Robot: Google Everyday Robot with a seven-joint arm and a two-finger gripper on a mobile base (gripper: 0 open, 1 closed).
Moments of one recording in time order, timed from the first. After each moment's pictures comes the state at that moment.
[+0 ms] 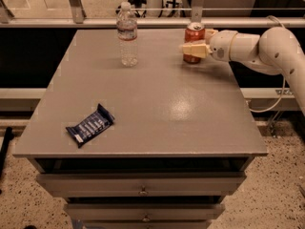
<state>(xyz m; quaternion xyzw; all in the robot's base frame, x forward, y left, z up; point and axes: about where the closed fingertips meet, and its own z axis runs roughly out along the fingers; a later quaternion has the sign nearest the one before) 0.778 -0.160 0.889 -0.36 0.68 0.23 0.60</state>
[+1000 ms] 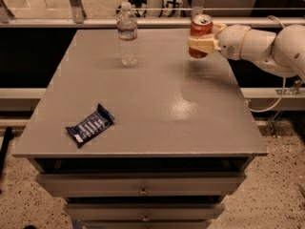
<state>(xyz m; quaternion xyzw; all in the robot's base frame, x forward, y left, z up) 0.738 -0.169 0.929 -0.37 0.65 0.22 0.63</state>
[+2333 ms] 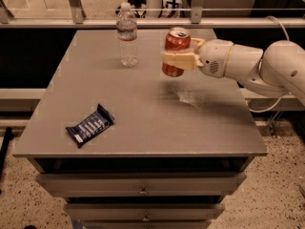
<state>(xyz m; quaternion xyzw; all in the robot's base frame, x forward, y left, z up) 0.640 -0.077 0.937 -0.36 0.63 0.33 0.60</state>
